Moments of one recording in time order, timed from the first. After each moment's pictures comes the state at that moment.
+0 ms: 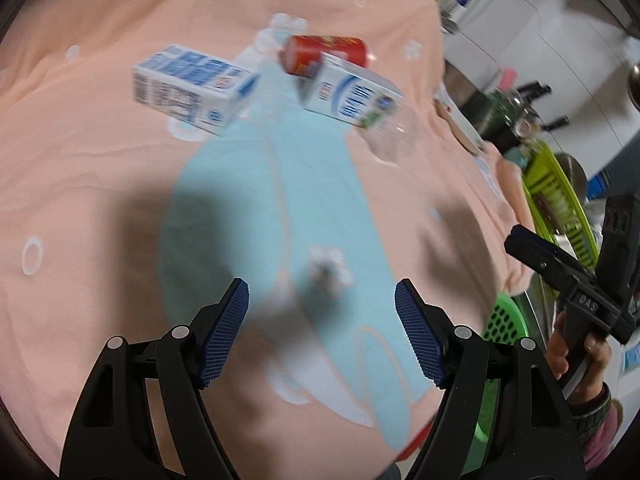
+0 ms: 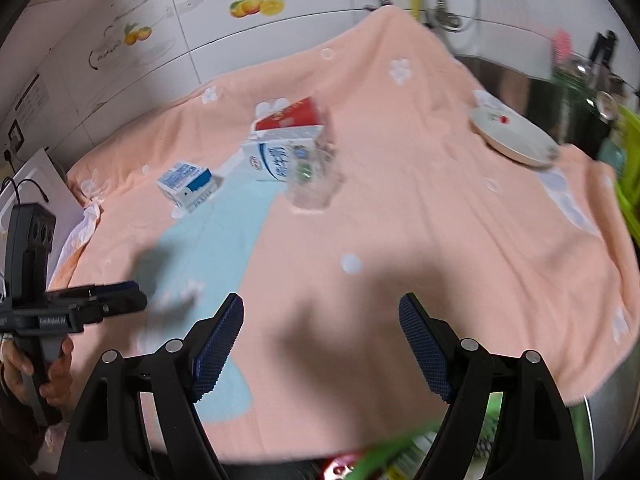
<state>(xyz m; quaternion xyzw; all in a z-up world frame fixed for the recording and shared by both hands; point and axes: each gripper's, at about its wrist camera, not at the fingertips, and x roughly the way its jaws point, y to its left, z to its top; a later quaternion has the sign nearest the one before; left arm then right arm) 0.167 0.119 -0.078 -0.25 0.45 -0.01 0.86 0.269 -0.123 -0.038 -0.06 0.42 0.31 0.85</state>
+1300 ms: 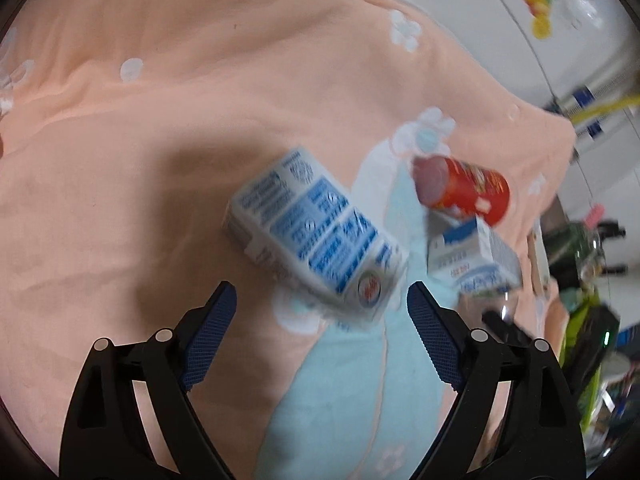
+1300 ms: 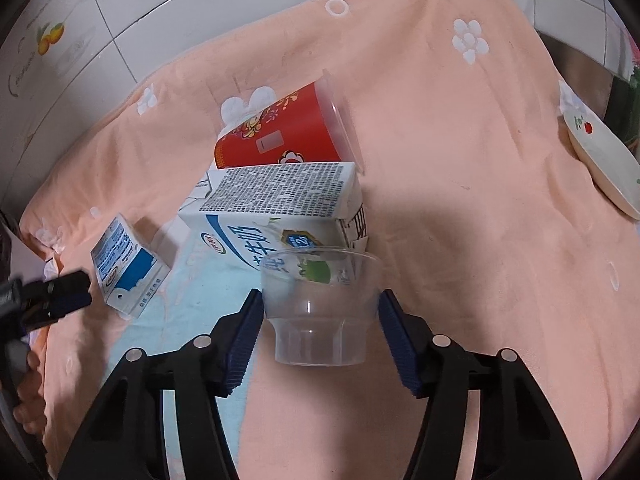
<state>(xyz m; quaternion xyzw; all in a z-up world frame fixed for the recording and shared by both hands) 0.278 0.249 -0.075 -0.36 0.43 0.15 0.81 0.407 -0.006 -0.086 -0.04 0.47 0.31 0.82</state>
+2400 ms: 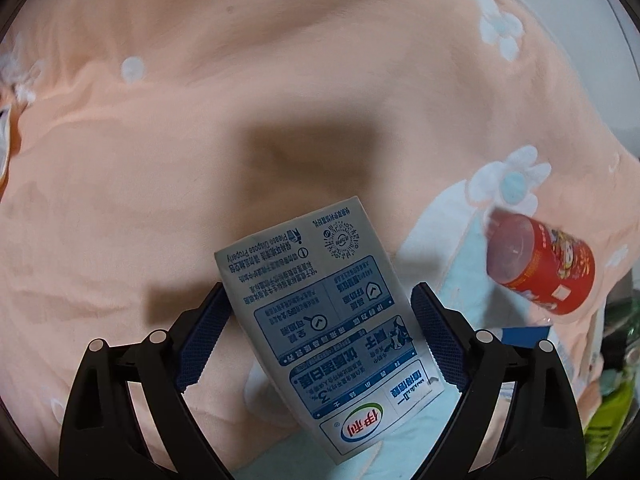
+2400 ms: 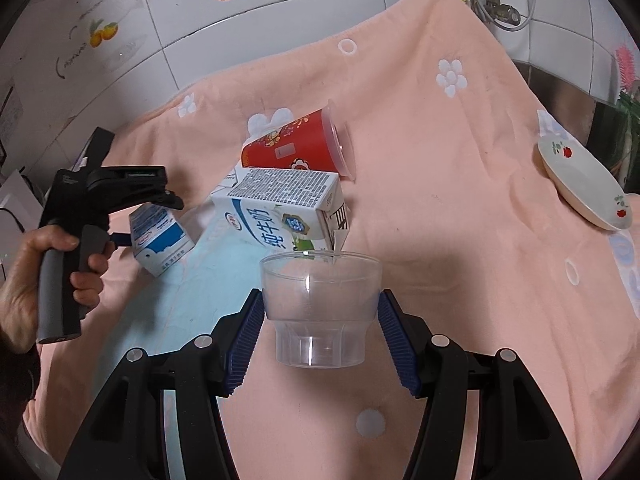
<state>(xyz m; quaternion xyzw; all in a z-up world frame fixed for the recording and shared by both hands) 0.350 0.253 -0.095 -0.35 0.47 0.29 0.76 0.361 -0.056 -0.061 -0.05 0.42 0.34 0.84</state>
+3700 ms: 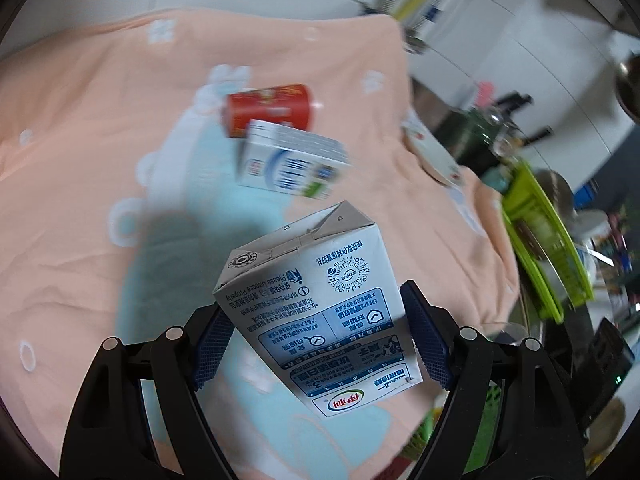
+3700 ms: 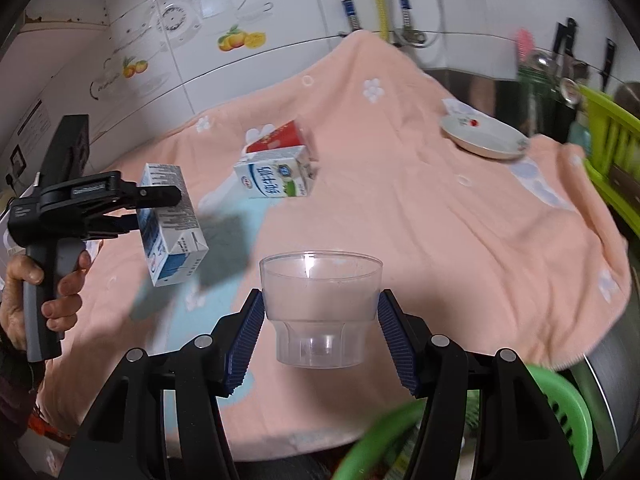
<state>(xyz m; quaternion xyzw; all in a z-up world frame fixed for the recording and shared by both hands) 0.235 0.078 -0.019 -0.22 0.42 -0.05 0.88 0.216 -0.181 -0.032 -0.01 0.38 0.28 0.88</state>
